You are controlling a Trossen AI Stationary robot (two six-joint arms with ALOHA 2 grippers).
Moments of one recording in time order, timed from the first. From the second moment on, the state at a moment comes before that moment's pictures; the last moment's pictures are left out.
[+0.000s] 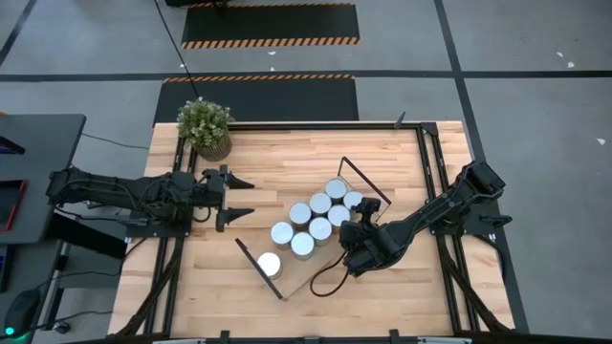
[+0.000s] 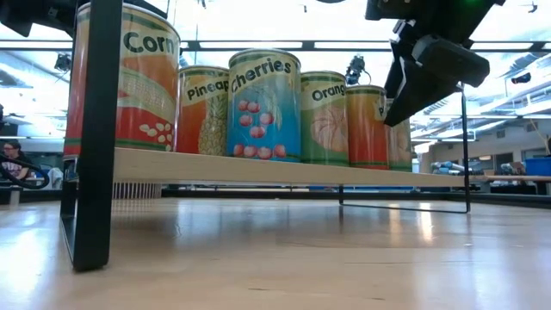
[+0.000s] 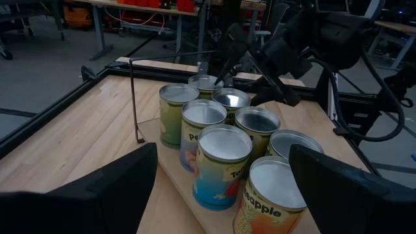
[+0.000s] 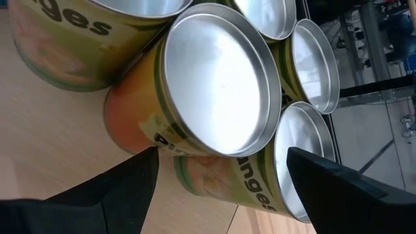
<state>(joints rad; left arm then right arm) -0.08 0.62 0.42 0.03 -0.15 -0.14 0.50 1.75 1.26 -1.07 0.81 0.62</state>
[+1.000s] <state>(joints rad) -0.08 0.62 0.42 0.03 -0.14 -0.14 0.52 1.75 1.42 -1.03 0.76 0.54</state>
